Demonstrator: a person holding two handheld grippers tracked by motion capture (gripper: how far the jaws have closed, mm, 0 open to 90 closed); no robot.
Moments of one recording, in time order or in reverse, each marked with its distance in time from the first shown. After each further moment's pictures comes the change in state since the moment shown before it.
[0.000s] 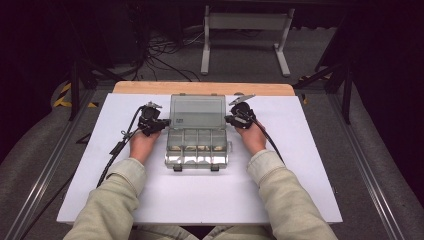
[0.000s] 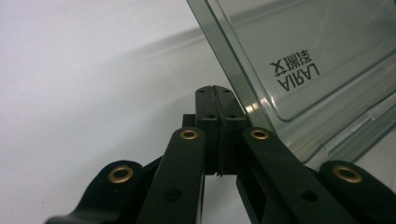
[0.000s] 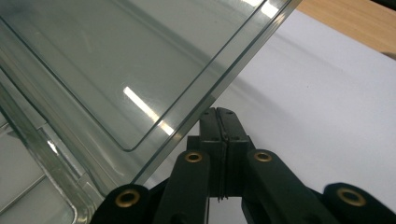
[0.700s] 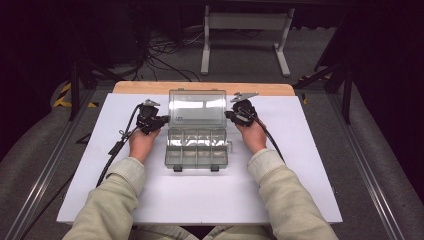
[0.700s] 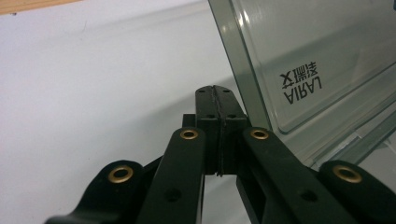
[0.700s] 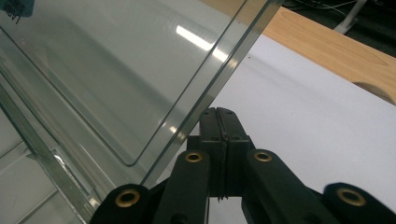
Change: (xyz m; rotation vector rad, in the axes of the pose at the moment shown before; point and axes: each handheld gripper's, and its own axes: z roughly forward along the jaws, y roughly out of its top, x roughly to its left) left arm -0.003 0.004 -0.010 -0.060 0.008 0.003; right arm 0.001 0.007 -0.013 -0.086 -0.013 -0.011
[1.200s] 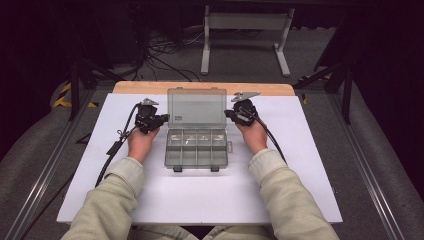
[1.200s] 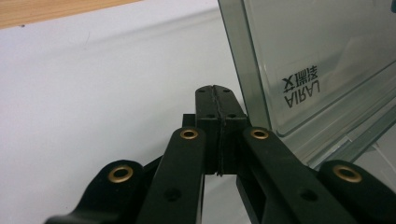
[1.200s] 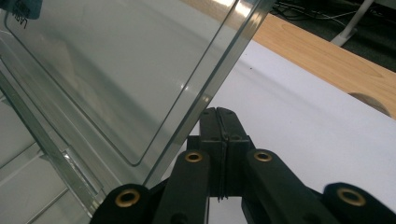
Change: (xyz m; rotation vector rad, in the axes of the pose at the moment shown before) left arm -0.001 0.002 -0.008 -0.024 0.000 0.009; right arm 0.003 0.003 -0.008 -0.028 0.006 -0.015
